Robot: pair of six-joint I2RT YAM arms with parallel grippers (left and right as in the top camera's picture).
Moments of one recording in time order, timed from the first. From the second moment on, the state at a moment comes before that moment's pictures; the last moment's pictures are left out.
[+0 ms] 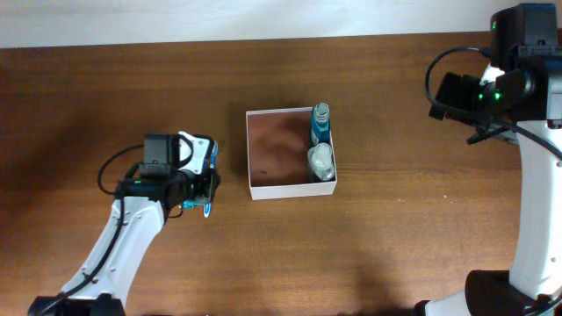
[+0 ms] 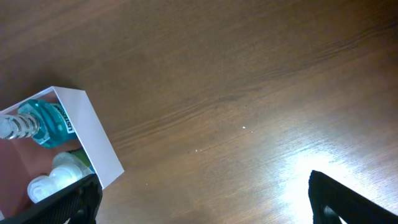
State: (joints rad) left arm -0.10 1.44 0.85 -0.49 0.24 0.09; right arm -0.04 1.66 2.14 -1.65 0.13 0.35
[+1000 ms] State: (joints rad) left arm -0.14 1.71 0.85 -0.33 0.08 0.09; right arm -0.04 1.66 2.14 -1.65 0.13 0.35
